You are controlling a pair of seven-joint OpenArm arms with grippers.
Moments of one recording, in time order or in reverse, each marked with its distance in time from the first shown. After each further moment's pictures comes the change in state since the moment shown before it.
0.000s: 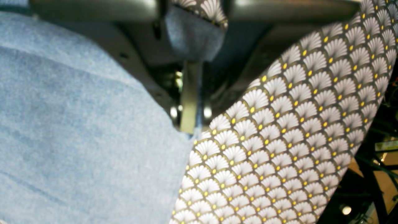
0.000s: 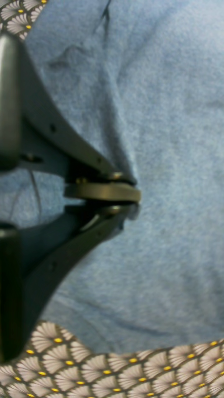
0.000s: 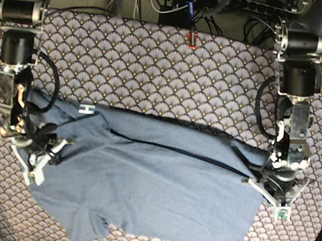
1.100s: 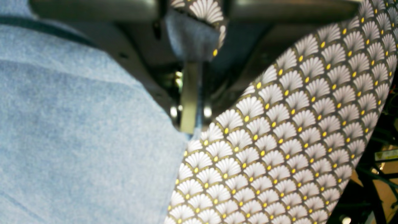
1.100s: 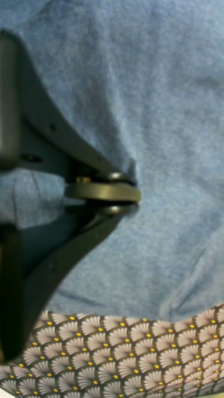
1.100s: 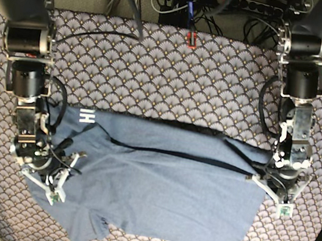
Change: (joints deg) left arm -0.6 -1.2 -0.1 -3.6 -0.2 -0.2 -0.2; right arm 10.5 -6.2 -2.7 -14.7 -23.5 0.0 9.7
